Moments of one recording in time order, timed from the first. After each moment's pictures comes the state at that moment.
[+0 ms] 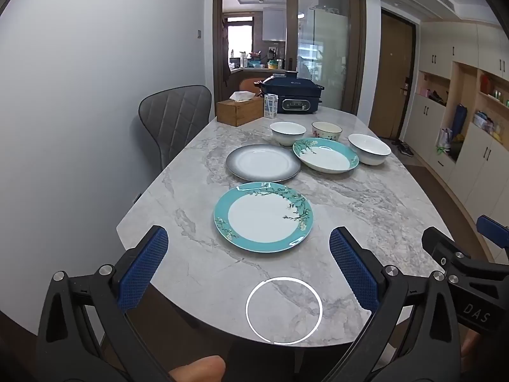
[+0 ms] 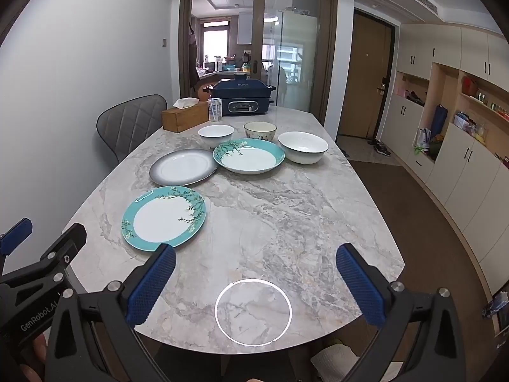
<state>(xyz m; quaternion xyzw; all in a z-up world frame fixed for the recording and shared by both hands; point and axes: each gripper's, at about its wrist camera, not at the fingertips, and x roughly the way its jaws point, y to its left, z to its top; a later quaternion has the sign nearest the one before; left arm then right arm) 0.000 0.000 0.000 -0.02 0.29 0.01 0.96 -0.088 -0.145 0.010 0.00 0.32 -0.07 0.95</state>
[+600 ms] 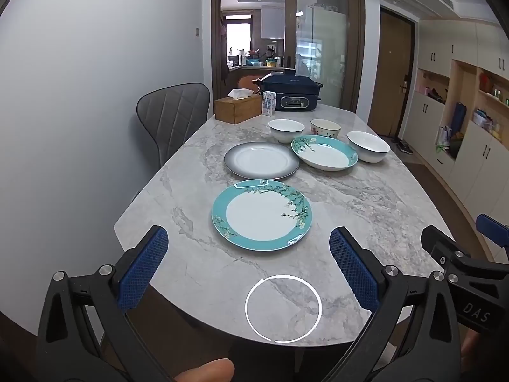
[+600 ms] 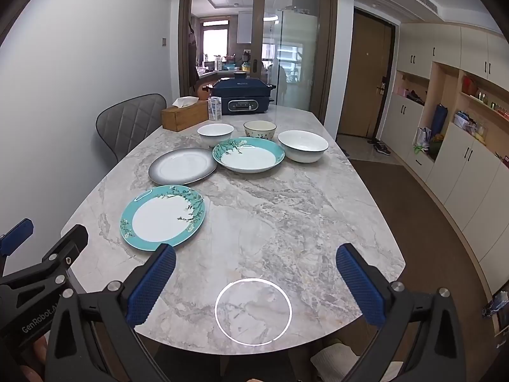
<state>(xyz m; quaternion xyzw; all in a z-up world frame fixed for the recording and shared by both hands) 0.002 0.002 -0.004 -0.01 0.29 0.01 0.96 -0.087 -0.146 0.009 0.00 0.32 -0.07 0.95</state>
